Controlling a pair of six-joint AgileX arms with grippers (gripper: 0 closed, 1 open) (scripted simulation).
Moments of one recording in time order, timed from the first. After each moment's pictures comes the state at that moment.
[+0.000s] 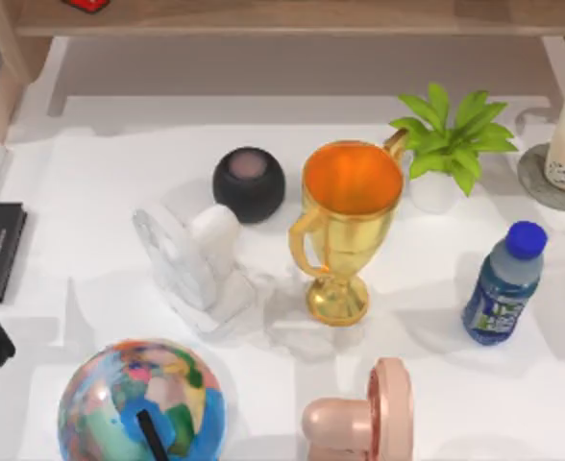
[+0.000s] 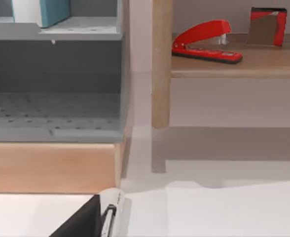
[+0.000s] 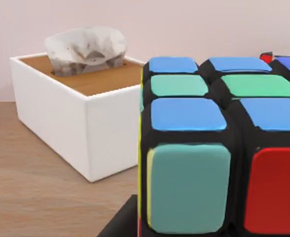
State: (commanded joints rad) left arm 0.00 0.00 0.00 0.00 0.00 0.00; right arm 0.27 1.94 1.90 0.03 0.29 0.01
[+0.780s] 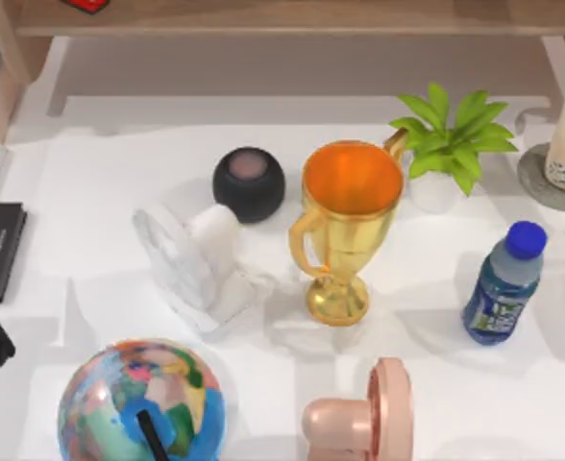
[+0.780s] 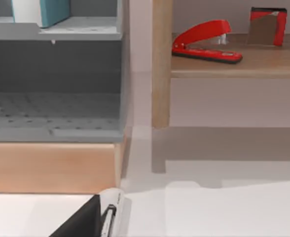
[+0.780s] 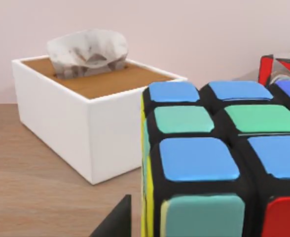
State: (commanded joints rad) left arm 0.00 0.00 0.00 0.00 0.00 0.00; right arm 0.27 1.94 1.90 0.03 0.29 0.01
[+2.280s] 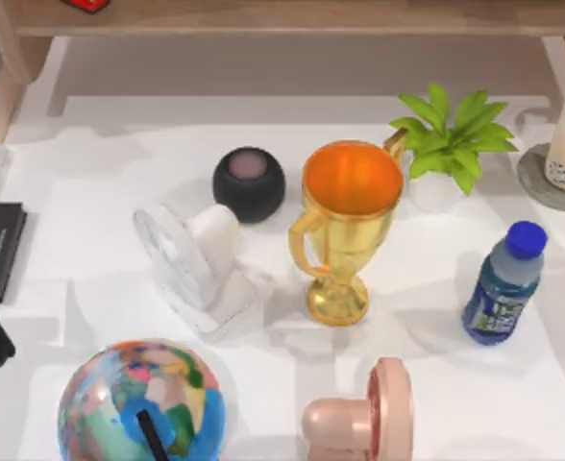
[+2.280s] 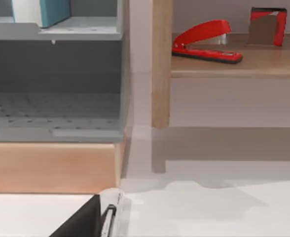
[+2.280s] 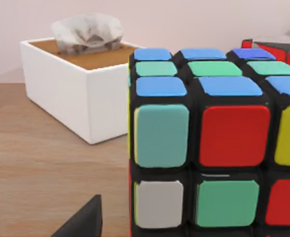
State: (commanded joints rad) left arm 0.00 0.00 0.00 0.00 0.00 0.00; right arm 0.27 1.77 1.69 0.07 0.30 0.01
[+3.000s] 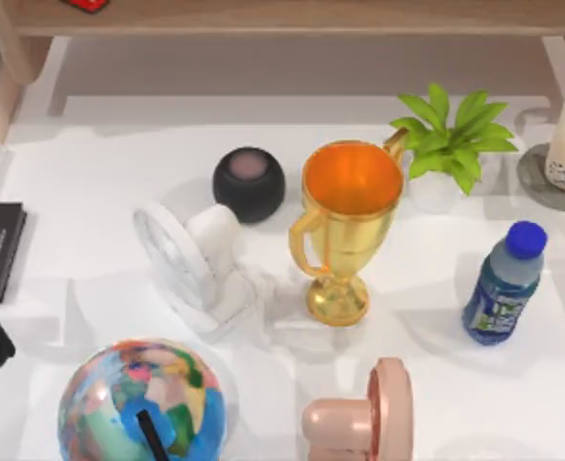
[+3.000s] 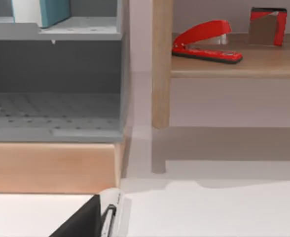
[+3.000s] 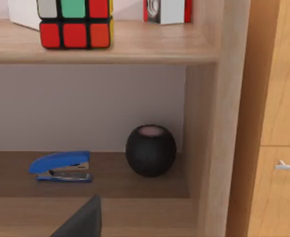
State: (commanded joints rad) left arm 0.00 0.00 0.00 0.00 0.00 0.00; right arm 0.14 0.81 0.79 0.03 0.14 0.01
